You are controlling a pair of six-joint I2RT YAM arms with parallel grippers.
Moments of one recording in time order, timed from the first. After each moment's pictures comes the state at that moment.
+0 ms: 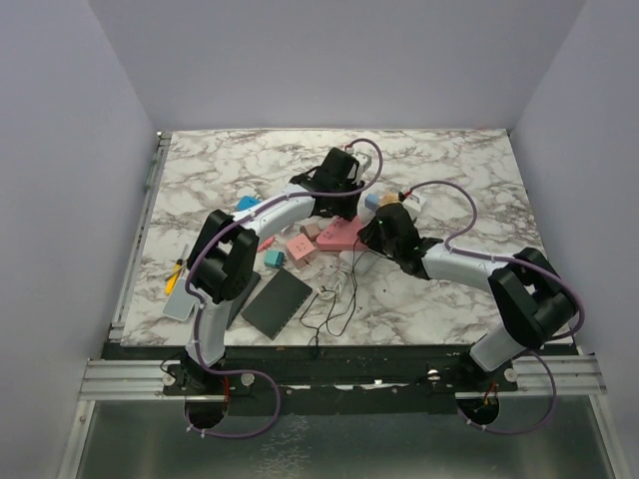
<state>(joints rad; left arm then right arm) -0.65 2.05 1.65 -0.40 0.11 -0.16 0.63 1.60 0.77 0.13 0.28 0.89</state>
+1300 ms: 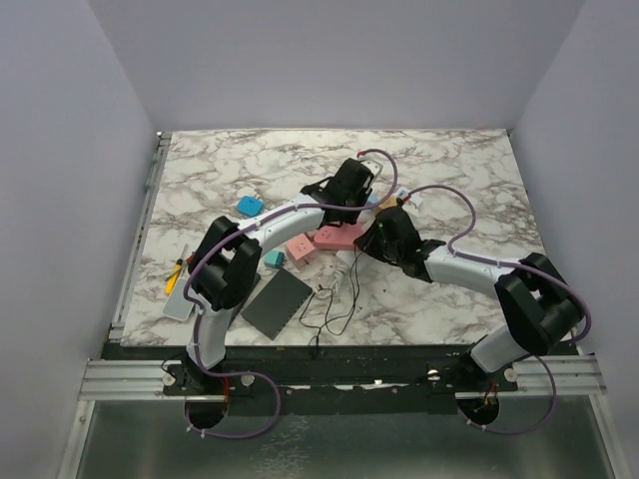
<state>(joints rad) -0.75 2.01 1.60 -0.37 -0.14 -0.09 0.64 1.56 0.75 0.04 0.19 0.93</state>
